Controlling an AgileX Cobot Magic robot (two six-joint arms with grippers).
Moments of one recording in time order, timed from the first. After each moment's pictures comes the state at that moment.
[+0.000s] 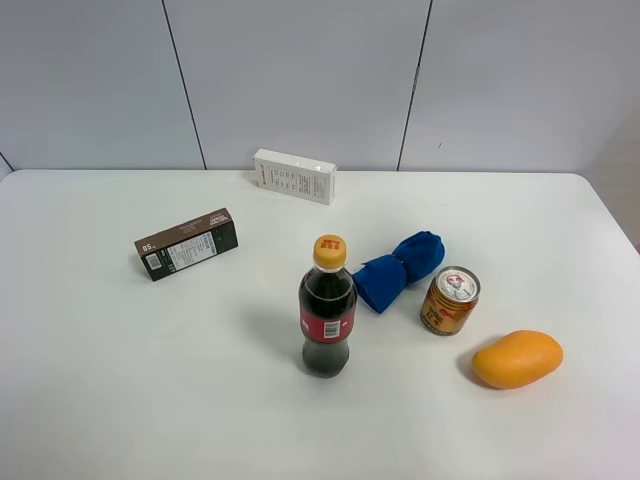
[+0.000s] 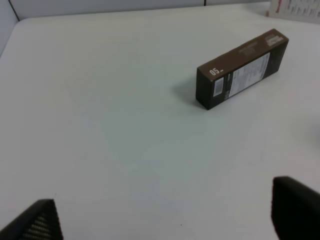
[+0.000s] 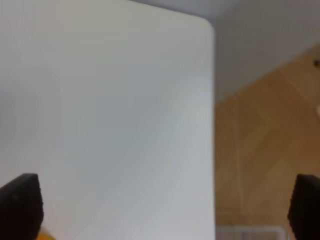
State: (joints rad) left arm 0.09 -0.01 -0.51 -0.06 1.05 0.07; right arm 0.00 1.05 -1.23 -0.32 1.06 -0.06
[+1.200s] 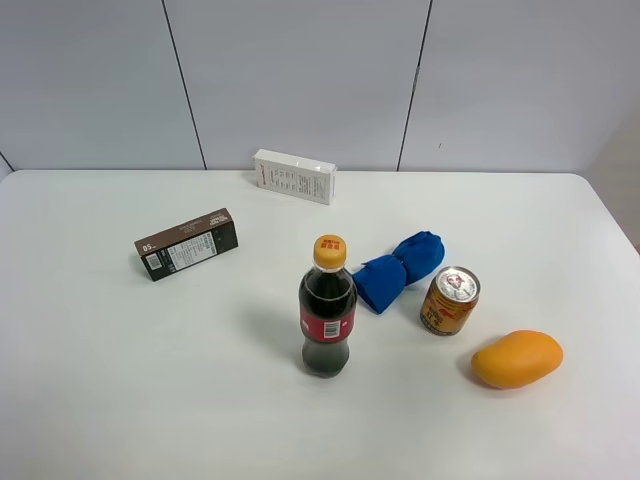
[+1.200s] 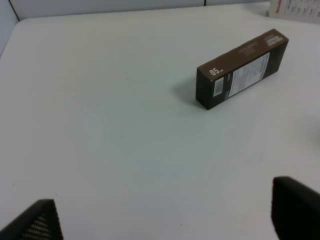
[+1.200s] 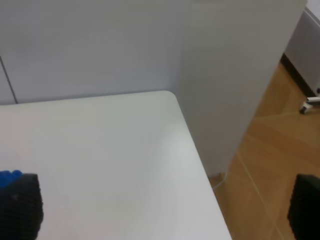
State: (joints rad) left arm 0.09 -0.01 -0.51 -0.06 1.05 0.07; right arm -0.03 0.46 -1.22 -0.22 1.21 0.05
